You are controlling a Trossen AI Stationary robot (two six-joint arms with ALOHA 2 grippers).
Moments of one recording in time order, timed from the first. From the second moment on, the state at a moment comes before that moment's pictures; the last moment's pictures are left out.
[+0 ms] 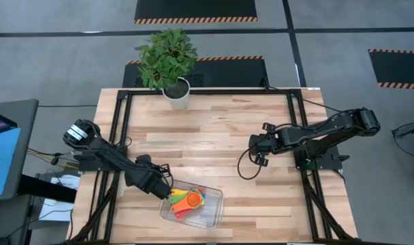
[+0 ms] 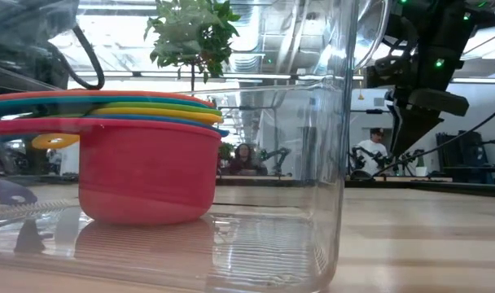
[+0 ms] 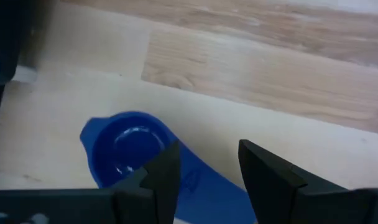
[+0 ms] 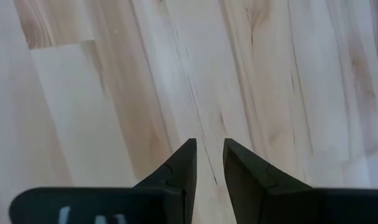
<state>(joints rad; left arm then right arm) -0.55 1.65 0.95 -1.12 -0.23 -2.38 0.10 1.28 0.74 -0.76 0.39 0.28</state>
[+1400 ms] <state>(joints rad) -0.53 1.65 0.95 -1.28 -0.14 -1.21 0.10 1.28 0.64 -0.73 0.38 0.34</state>
